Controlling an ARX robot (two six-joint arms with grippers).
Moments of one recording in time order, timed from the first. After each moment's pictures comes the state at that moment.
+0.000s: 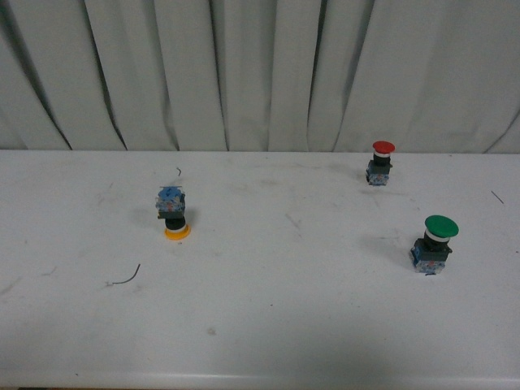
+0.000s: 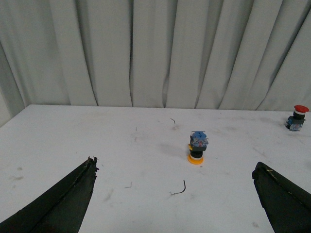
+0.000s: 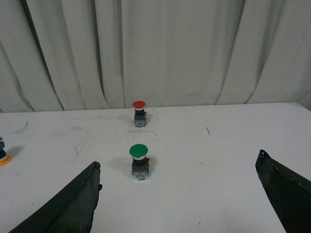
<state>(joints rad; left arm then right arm) 0.00 0.01 0.01 0.00 0.00 -0.01 0.00 0.00 0.01 0.00 0.00 0.00</state>
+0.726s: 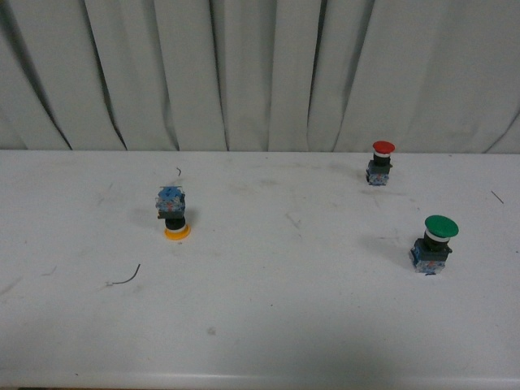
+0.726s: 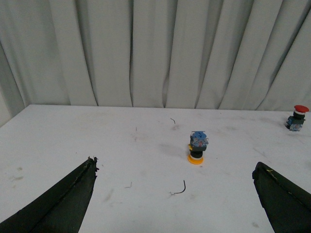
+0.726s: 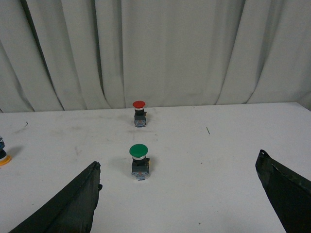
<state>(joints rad) 0.00 0.01 0.01 0.00 0.00 -0.01 0.00 0.00 0.01 0.00 0.00 0.00</state>
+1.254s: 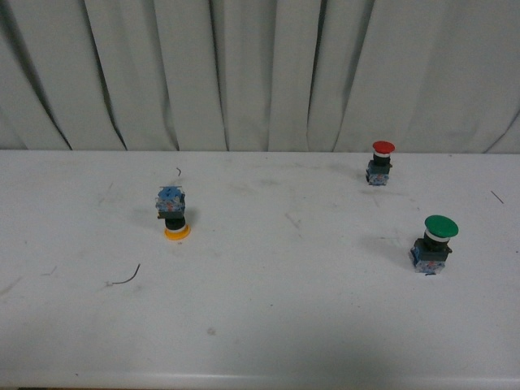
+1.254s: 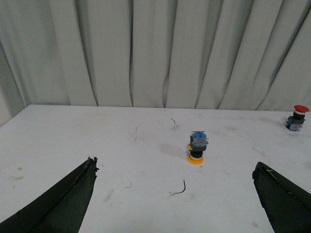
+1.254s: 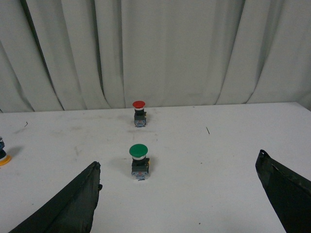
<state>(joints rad) 0.00 0.01 0.01 0.00 0.00 -0.01 0.00 0.00 0.01 0.00 0.00 0.00</state>
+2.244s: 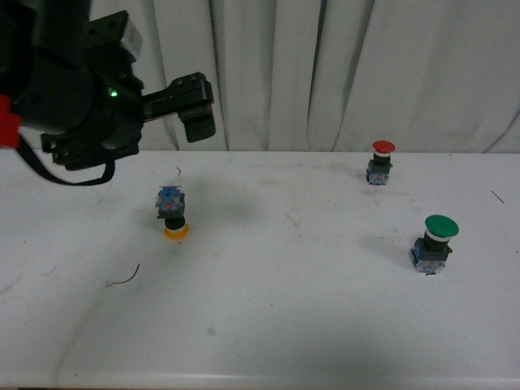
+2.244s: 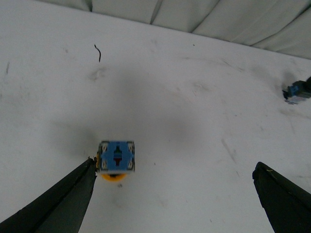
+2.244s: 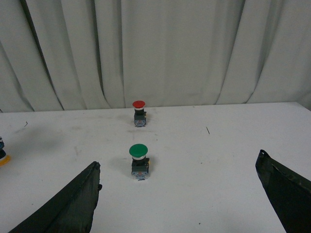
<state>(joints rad) -0.24 1.87 1.12 0.18 -0.04 -0.33 0.00 0.00 0.01 0.00 0.00 0.00</state>
